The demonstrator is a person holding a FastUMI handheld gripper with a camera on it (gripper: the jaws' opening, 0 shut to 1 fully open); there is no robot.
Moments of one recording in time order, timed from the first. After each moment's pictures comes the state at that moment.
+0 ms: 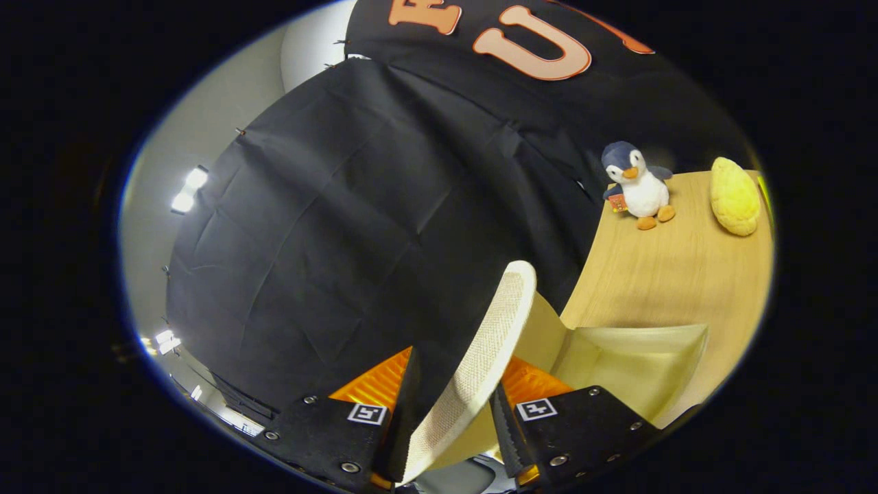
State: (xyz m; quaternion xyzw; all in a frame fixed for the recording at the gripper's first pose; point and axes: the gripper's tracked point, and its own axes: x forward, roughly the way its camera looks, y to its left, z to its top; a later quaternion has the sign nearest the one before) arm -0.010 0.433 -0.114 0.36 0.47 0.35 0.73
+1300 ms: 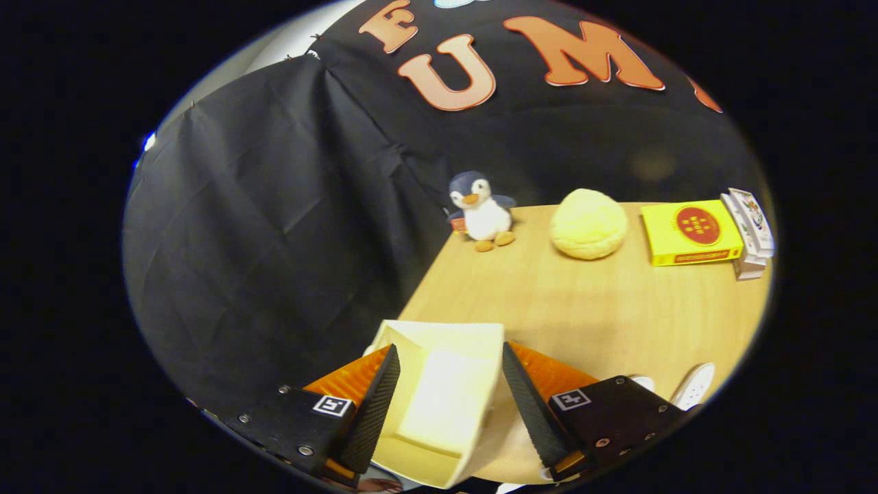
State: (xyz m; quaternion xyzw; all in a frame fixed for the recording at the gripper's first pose) arm -0.015 0.209 -0.235 0.16 0.48 0.11 0.86
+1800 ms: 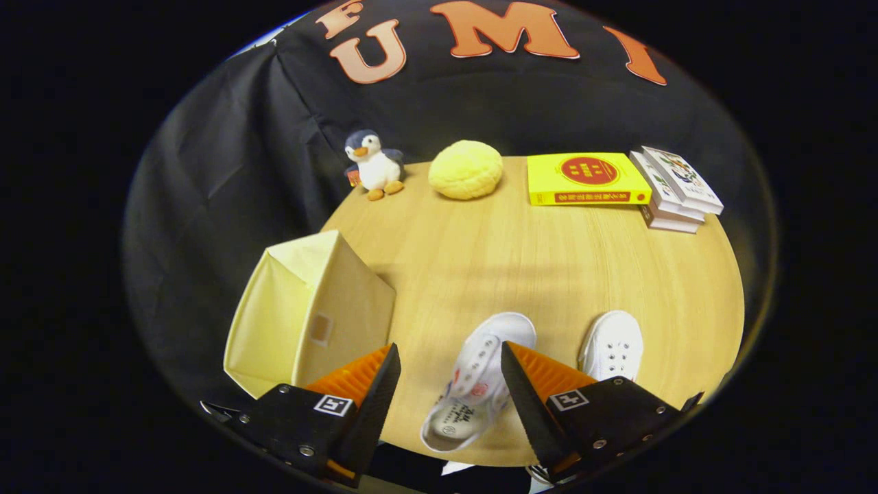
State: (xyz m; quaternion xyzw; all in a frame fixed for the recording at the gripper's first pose) arm -0.130 0.084 -0.305 0.10 0.57 0.01 0.82
